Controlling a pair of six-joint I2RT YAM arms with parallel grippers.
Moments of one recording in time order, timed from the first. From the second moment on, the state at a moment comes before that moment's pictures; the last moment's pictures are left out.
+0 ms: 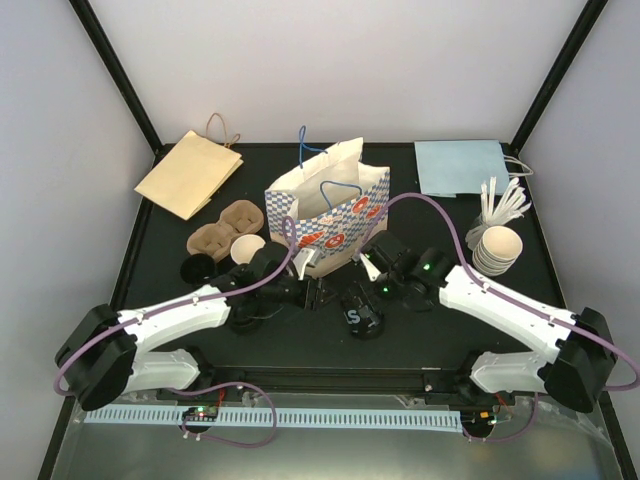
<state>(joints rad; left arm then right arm) -0.79 1.20 0.58 0.02 0.45 -0.64 0.88 1.24 0.98 -0.87 -0.06 0.30</state>
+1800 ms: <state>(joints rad) -1.06 1.11 0.62 -0.25 0.08 -0.41 0.87 0.86 0.54 -0.41 0.02 0.48</state>
